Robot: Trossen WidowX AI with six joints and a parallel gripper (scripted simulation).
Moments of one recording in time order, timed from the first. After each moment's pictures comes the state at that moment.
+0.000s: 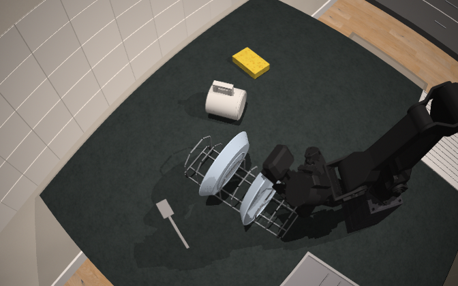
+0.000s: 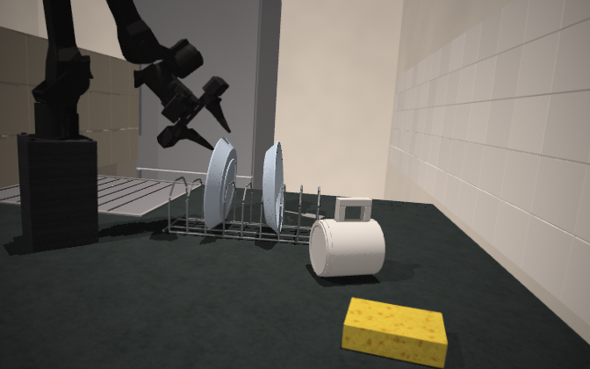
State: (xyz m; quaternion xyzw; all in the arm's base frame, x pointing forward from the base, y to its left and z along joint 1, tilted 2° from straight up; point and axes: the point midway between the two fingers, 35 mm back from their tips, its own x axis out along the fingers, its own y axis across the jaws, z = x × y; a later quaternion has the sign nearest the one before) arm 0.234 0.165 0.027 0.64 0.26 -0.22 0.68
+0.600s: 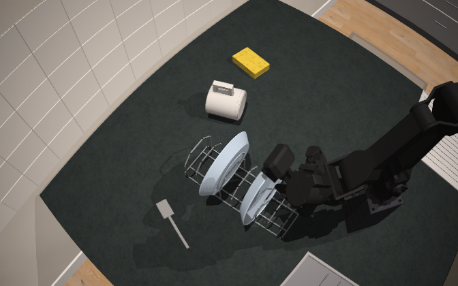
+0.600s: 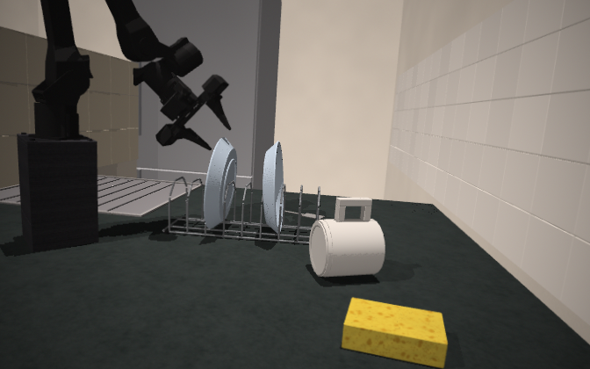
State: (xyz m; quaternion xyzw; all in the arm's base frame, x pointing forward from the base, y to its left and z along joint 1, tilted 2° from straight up) arm 0.232 0.163 0.030 0.64 0.27 -0.22 0.69
